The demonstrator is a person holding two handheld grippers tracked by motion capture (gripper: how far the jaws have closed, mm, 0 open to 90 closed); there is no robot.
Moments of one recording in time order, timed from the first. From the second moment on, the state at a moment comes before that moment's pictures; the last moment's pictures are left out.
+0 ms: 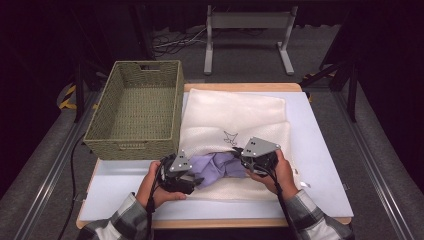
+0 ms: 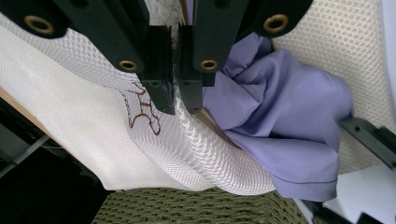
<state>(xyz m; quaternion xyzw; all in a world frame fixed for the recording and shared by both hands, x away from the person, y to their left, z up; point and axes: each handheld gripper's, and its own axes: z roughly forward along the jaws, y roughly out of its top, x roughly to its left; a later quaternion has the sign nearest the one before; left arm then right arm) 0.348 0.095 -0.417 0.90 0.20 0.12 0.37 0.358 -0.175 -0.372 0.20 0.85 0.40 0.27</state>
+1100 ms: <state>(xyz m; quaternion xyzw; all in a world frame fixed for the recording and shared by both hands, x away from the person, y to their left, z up) 0.394 0.012 -0.431 0.87 0.26 0.20 0.38 0.352 -0.170 -0.372 0.18 0.87 0.39 0.25</state>
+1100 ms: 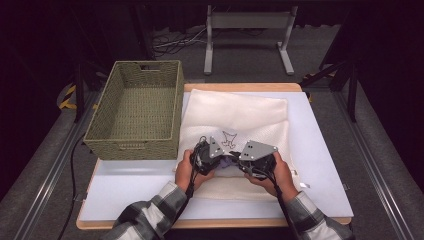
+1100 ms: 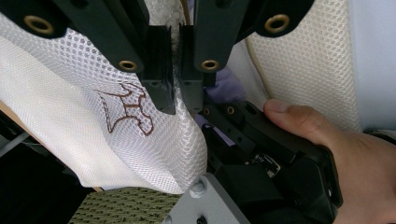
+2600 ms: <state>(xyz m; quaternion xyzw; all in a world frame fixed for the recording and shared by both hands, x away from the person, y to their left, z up) 0.397 -0.005 -0.439 0.87 0.23 0.20 0.38 0.347 -0.186 -0.396 0.22 0.86 0.40 0.22</state>
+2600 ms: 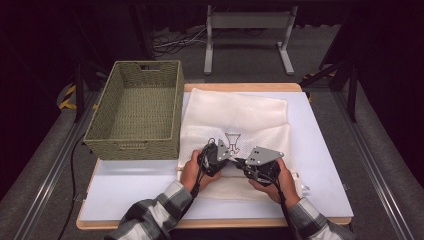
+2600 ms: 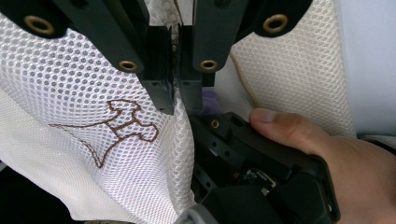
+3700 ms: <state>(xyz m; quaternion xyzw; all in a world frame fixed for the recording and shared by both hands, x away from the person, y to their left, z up) 0.391 -0.001 -0.443 0.90 0.22 0.14 0.35 0.346 -0.187 -0.391 0.23 0.86 0.41 0.23</state>
